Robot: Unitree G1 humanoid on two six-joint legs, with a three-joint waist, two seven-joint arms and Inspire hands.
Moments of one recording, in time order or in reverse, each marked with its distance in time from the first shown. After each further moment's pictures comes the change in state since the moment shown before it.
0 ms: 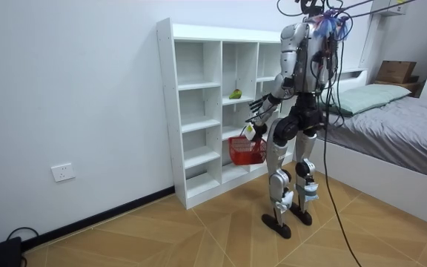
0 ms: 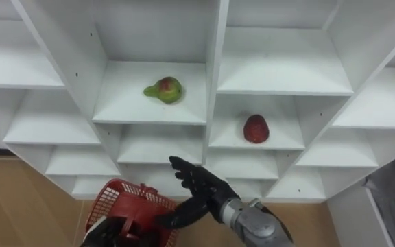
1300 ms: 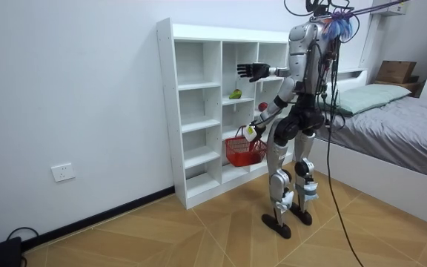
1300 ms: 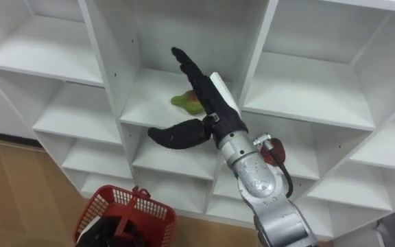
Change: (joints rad) left arm 0.048 -0.006 0.113 -0.011 0.088 -0.065 -0.055; right arm -0.096 0.028 -0.136 -0.306 -0.230 -0.083 -0.265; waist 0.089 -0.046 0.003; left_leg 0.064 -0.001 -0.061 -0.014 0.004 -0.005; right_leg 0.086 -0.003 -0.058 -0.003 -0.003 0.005
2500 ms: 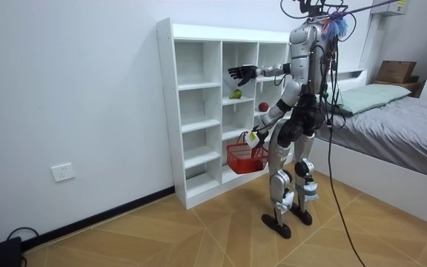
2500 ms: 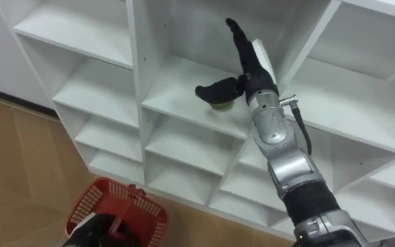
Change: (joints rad) left arm -0.010 0.034 0.045 -0.048 0.128 0.038 -0.089; right arm -0.351 -0.038 -0.086 0.492 -0.043 -0.010 -0.171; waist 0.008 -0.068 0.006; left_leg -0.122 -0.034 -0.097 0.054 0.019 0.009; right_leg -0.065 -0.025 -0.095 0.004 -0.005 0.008
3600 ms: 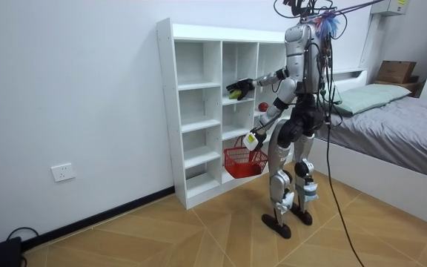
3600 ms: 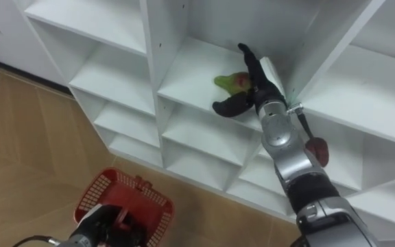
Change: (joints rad) left arm -0.082 -0.021 -0.020 0.084 -0.010 0.005 0.027; right arm -0.083 -0.011 0.004 0.300 -0.077 -0.053 0.002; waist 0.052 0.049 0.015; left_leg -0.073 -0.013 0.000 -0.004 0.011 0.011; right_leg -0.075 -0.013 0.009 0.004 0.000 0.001
